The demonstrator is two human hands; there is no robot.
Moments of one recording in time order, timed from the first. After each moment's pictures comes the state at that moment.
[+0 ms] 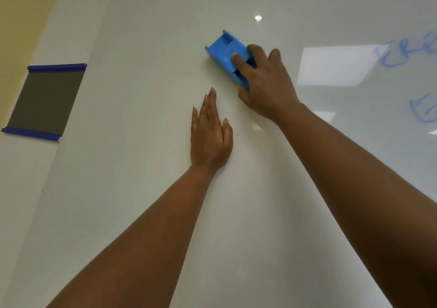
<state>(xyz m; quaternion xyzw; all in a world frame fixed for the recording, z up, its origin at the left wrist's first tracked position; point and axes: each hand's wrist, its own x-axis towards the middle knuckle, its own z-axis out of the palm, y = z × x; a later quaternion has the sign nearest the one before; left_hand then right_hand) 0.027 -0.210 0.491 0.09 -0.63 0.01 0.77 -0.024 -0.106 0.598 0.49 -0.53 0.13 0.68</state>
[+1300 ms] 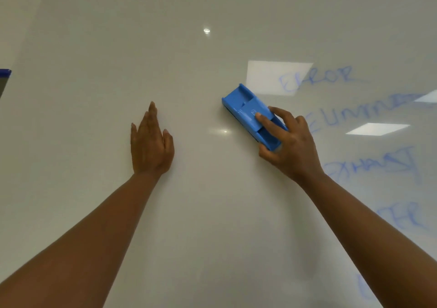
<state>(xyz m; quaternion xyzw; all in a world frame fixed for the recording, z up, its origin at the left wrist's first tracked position) 0.034 -0.195 0.491 0.15 -0.63 0.00 0.76 -0.105 0.039 0.516 0.49 -0.54 0.27 0.63</state>
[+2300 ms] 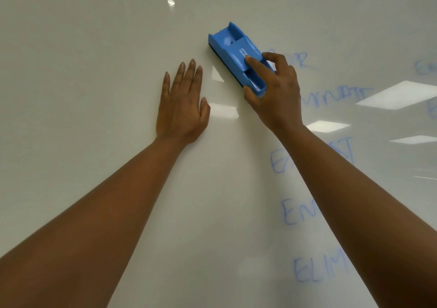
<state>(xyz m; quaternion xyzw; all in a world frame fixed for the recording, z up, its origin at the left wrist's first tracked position) -0.058 -0.089 0.540 0.08 -0.70 0.12 0.70 -0.127 0.078 0.573 0.40 -0.55 0.28 0.67</state>
